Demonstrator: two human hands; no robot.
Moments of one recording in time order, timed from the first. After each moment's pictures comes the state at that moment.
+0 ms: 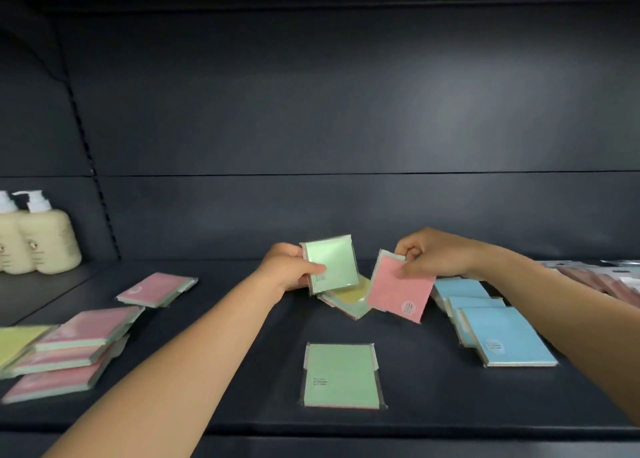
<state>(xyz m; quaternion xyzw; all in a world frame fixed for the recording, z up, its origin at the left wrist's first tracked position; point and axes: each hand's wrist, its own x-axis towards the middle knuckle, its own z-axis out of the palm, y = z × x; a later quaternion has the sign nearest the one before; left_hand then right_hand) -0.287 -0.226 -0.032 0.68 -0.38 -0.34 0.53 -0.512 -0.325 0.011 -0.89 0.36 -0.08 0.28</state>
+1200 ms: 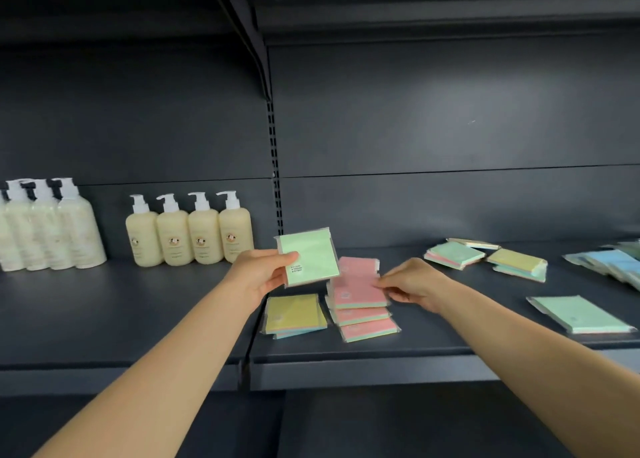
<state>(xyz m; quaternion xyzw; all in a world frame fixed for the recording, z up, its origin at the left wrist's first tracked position) 0.004 0.065 -0.012 0.58 -0.29 -0.39 0.66 -0.196 -0.073 -0.044 -0.65 0.46 -0.27 0.54</state>
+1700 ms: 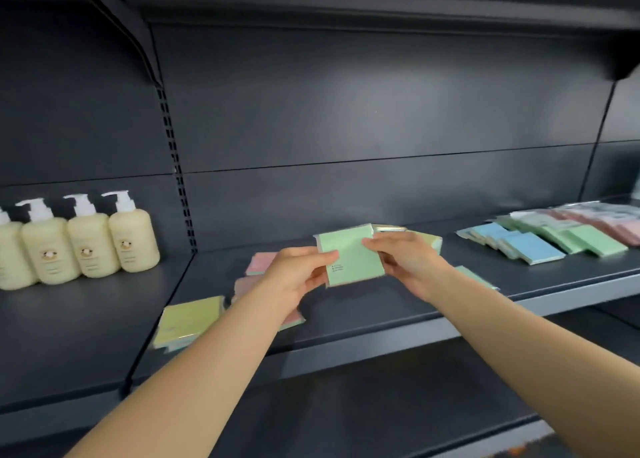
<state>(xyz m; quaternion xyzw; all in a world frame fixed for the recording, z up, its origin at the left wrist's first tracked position) -0.151 -0.014 -0.028 0.51 -0.38 -0.50 0.59 -0.317 -0.065 -0.021 -0.53 0.37 -0.46 0.61</state>
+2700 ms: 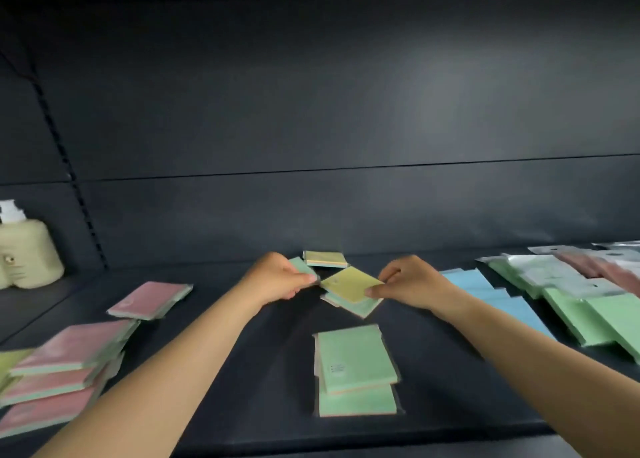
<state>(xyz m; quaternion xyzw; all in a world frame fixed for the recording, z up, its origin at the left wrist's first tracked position) -0.263 -0.212 -0.036 0.78 -0.48 -0.22 0.33 -0.473 -0.297 -0.043 -0.80 0.48 -0.20 0.30</state>
